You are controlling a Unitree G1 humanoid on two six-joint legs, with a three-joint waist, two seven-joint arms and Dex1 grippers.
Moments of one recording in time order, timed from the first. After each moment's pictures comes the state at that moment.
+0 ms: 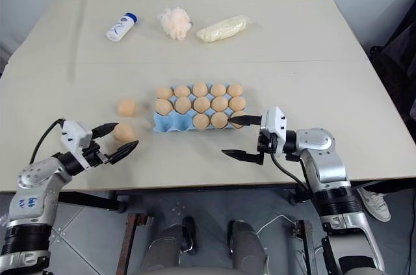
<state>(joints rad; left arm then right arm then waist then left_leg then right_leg) -0.17 0.59 0.26 0.19 -0.33 0.08 -0.80 -0.45 -0.49 0.06 0.15 0.39 0.00 1.27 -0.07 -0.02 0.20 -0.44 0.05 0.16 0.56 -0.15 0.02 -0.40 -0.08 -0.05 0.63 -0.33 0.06</state>
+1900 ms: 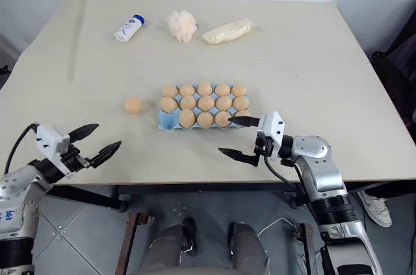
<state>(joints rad) -0.02 0.63 0.40 0.05 -0.38 0.09 -0.77 -0.41 -0.47 0.07 0.11 0.37 -0.02 1.15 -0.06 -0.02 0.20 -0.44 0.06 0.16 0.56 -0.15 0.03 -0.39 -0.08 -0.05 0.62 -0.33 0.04</state>
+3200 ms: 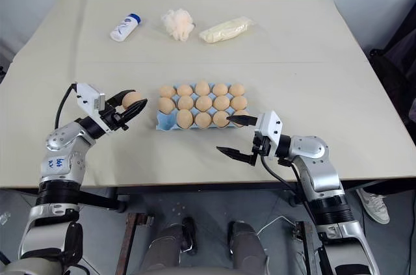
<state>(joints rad) -0.49 0.50 0.20 0.32 -0.34 0.02 -0.81 -0.39 -0.45 0.08 0.09 0.35 -0.02 1.11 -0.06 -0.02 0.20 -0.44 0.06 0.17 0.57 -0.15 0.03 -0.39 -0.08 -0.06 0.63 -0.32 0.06</state>
